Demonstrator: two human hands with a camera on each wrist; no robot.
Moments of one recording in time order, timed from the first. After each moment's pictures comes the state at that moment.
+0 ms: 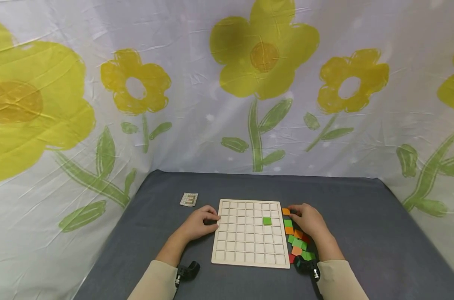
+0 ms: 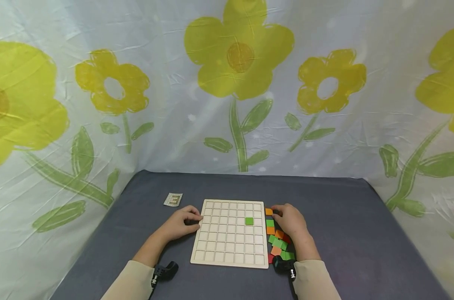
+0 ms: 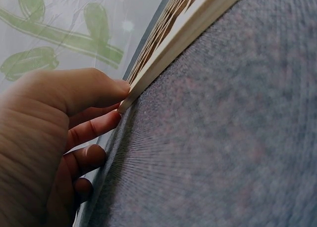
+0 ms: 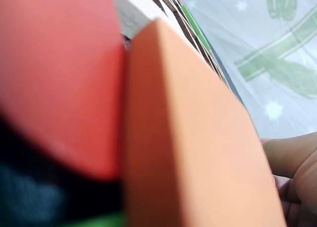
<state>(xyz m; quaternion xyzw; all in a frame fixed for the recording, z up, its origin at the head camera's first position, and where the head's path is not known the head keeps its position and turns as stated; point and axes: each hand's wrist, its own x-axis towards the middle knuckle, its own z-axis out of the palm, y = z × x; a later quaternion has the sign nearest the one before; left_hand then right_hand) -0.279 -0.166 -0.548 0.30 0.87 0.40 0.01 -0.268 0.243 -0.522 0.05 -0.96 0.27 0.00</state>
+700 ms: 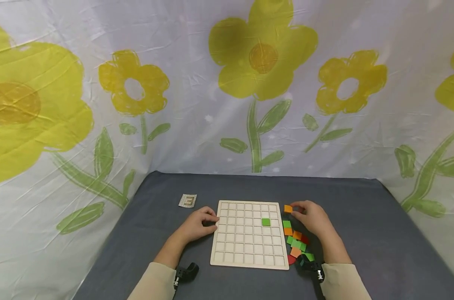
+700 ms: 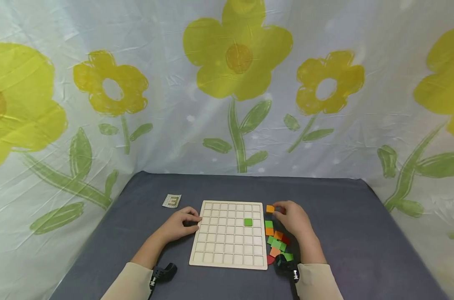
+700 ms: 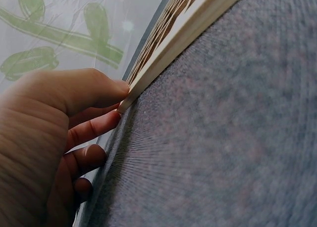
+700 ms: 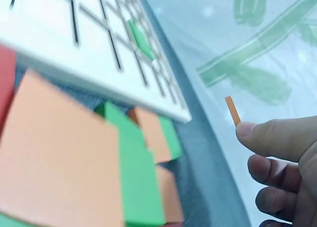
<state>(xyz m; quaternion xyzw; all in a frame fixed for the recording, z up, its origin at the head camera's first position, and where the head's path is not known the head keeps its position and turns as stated) -0.282 -0.166 -0.551 0.30 0.87 0.40 0.01 -0.261 0.250 -0.497 0.05 -0.95 0.32 0.01</state>
